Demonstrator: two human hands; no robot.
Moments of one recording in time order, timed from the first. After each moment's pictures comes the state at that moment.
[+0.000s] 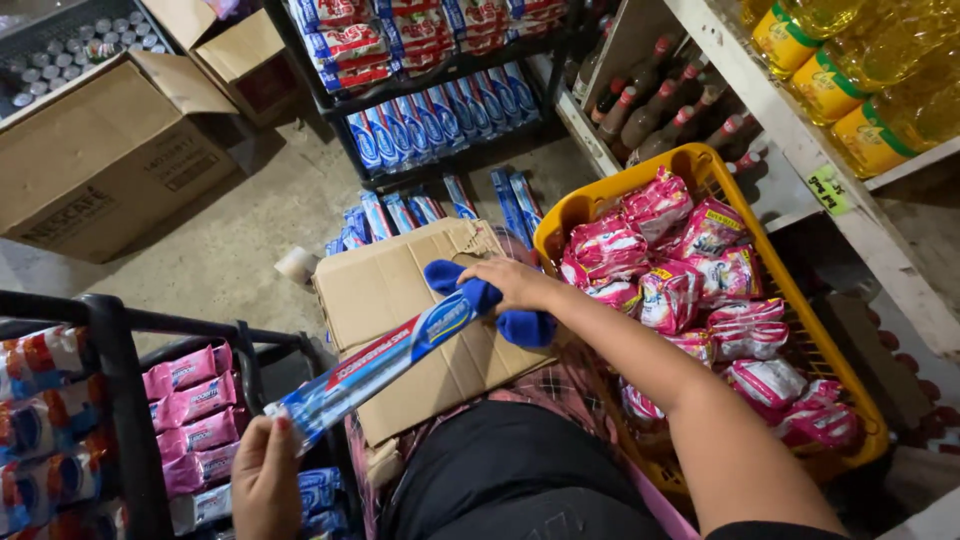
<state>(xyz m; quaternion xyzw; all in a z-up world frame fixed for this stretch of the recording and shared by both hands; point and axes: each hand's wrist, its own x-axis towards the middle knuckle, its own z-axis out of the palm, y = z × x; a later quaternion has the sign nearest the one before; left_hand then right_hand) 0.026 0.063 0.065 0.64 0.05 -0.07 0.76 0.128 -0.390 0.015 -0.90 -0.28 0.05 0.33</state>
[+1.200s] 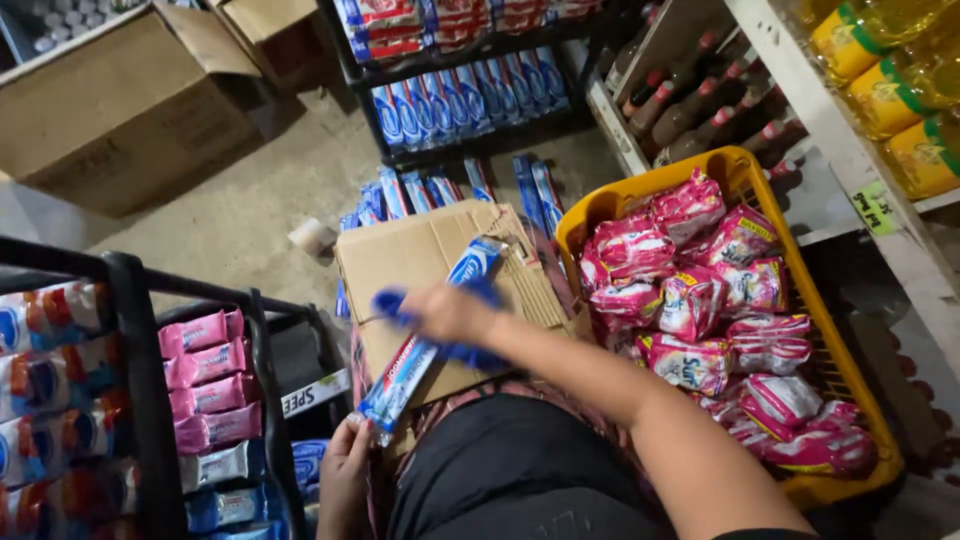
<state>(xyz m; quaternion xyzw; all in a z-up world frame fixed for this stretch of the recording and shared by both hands) -0.034 0.050 -0.057 0.62 0.13 -0.17 0.76 0.135 -0.244 -0.031 -0.85 -0.41 -0.09 0.33</state>
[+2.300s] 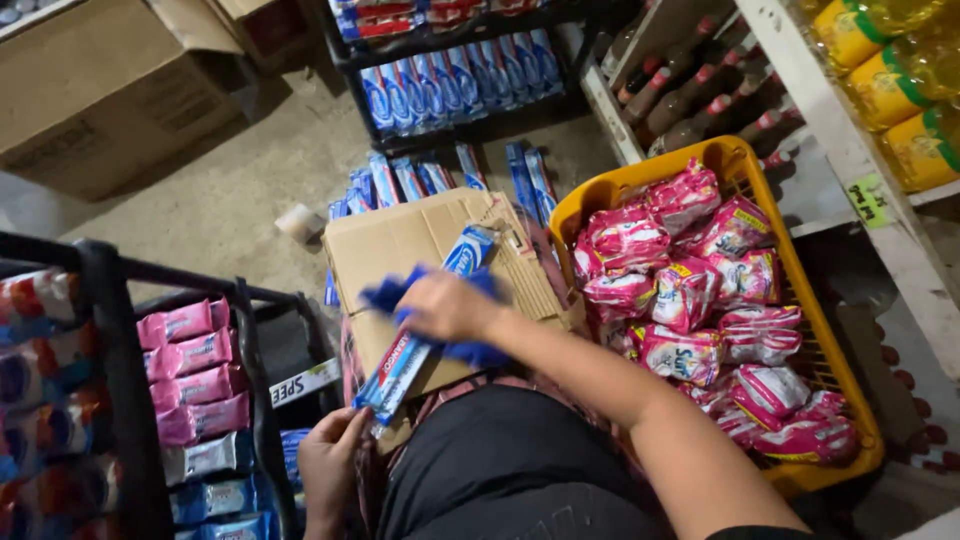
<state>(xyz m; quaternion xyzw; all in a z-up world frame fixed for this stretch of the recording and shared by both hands) -0.019 0.034 -0.016 0.71 0.21 -0.14 0.65 0.123 -0.257 -0.005 -0.84 -0.39 -0.07 0.37</state>
